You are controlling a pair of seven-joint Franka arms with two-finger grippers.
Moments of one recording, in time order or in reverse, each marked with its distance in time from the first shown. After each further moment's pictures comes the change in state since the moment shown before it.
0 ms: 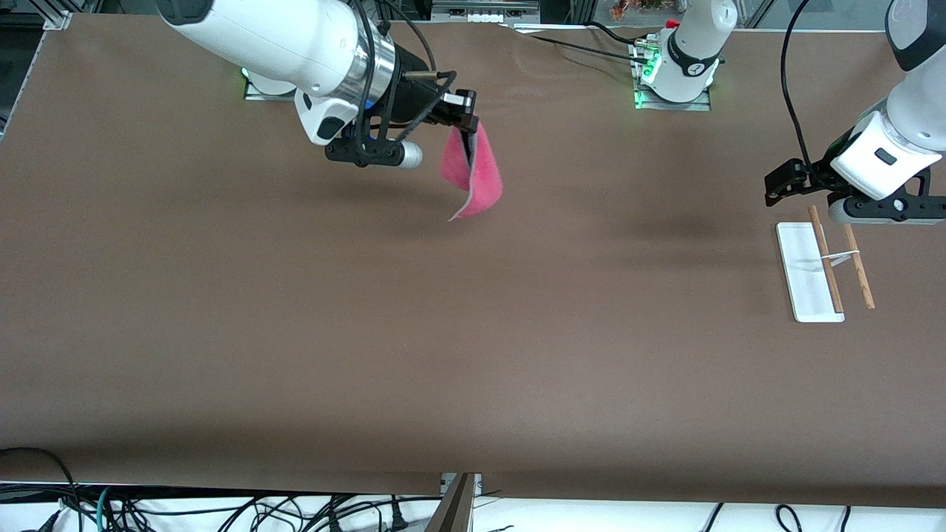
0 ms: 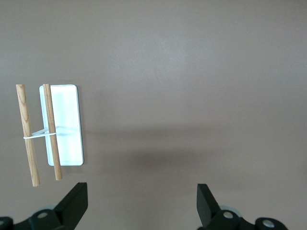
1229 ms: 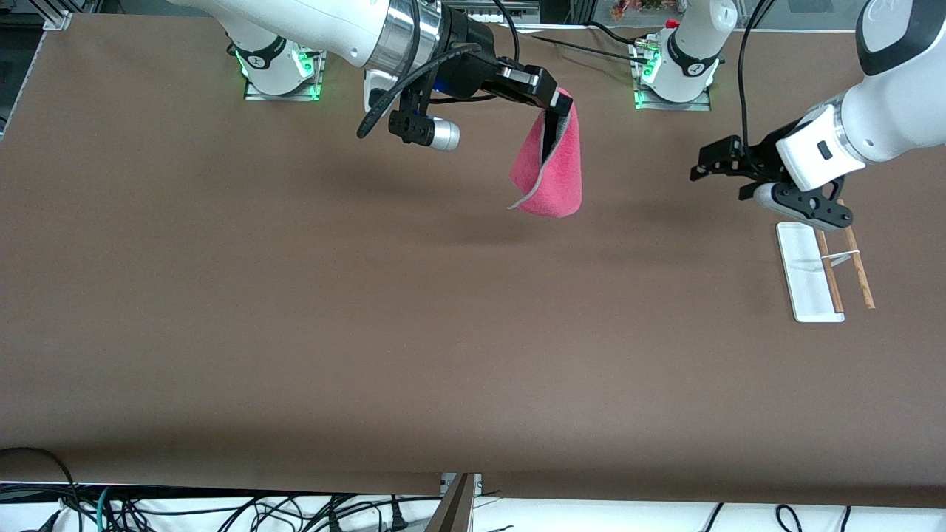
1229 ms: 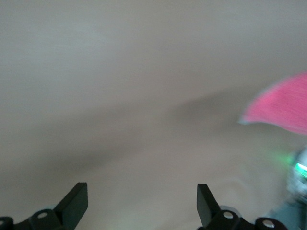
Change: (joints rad) left arm -0.051 0.031 -0.006 0.007 -0.429 -0.110 0.232; right arm 0.095 0.032 0.011 0.007 0.145 0.378 0.194
